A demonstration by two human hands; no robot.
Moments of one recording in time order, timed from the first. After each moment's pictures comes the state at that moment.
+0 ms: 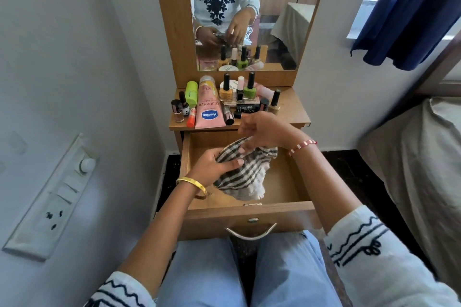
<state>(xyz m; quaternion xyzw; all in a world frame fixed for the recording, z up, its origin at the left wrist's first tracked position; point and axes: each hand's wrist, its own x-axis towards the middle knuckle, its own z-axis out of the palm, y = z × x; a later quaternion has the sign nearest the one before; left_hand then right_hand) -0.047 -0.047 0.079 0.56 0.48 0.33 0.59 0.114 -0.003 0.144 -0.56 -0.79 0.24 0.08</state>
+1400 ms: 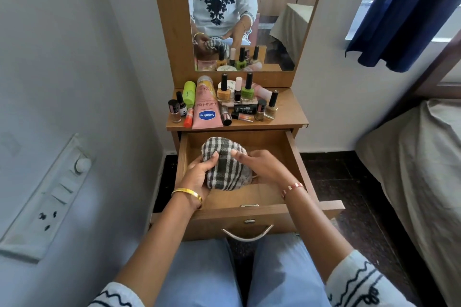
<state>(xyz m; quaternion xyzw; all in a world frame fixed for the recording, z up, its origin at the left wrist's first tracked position) -0.043 -0.055 0.059 0.21 0.47 0.49 0.70 0.107 -0.050 0.090 -0.64 -0.51 0.53 0.22</state>
